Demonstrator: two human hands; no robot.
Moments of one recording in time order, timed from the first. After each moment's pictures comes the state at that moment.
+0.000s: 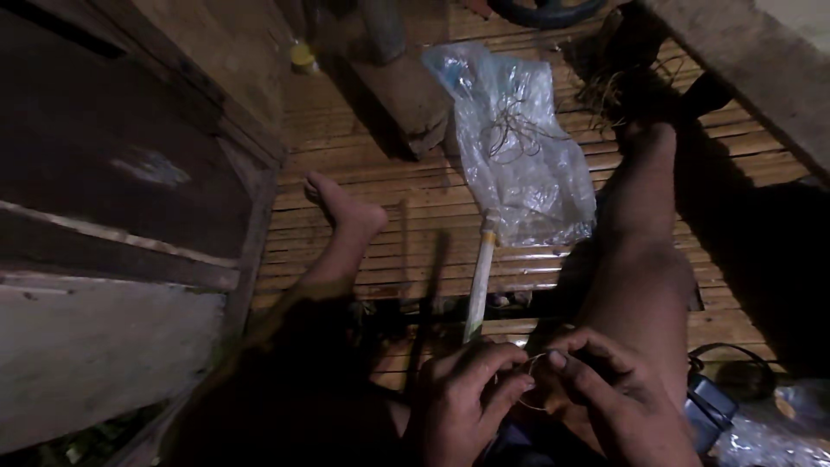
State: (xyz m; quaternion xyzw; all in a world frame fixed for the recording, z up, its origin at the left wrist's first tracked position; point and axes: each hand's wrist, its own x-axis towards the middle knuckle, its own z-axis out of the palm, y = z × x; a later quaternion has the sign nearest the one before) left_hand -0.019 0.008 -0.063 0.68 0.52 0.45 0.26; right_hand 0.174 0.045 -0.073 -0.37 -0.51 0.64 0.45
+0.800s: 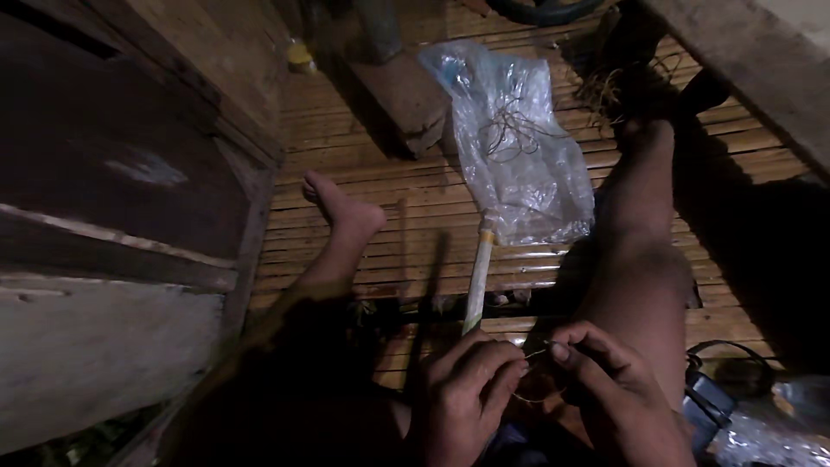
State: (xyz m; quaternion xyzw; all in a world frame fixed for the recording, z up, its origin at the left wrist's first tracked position) left_hand -0.012 0.011 -0.064 0.67 0.53 0.48 0.20; right_hand 0.171 0.043 -0.073 -0.39 -0.46 0.65 0.46
